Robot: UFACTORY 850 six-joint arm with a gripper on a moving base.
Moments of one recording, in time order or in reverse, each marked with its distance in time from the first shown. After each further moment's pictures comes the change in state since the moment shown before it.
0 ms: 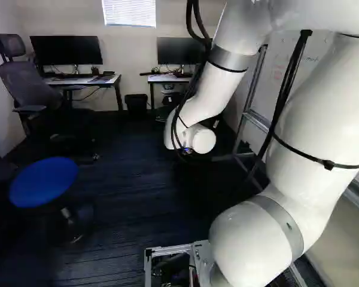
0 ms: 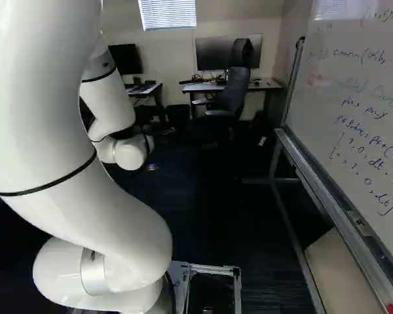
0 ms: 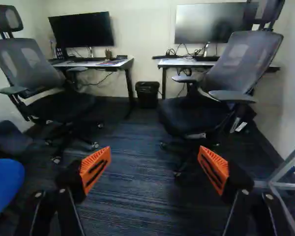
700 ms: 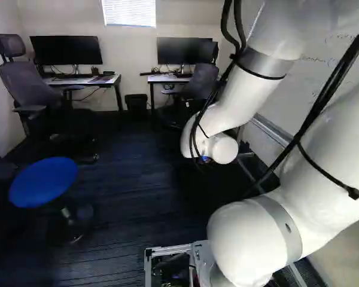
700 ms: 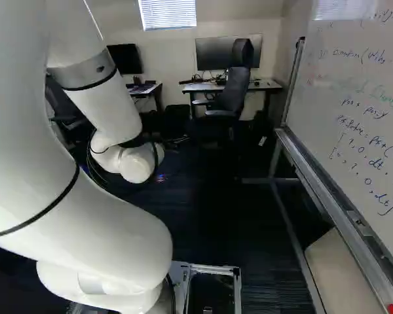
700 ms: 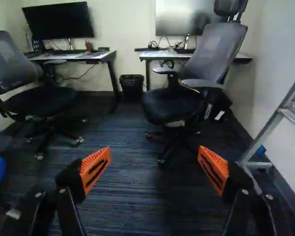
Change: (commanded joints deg) arm -8.9 10.4 9.6 -3.3 -3.6 0.0
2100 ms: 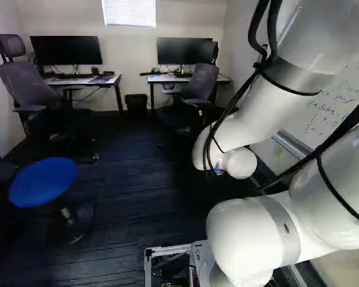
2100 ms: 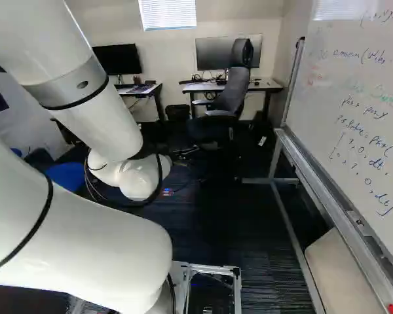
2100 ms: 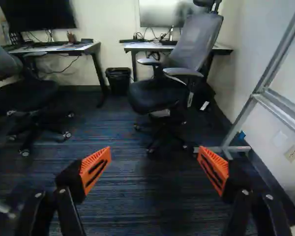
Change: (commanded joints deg) arm -5.9 6.9 6.3 -2.2 -2.4 0.0
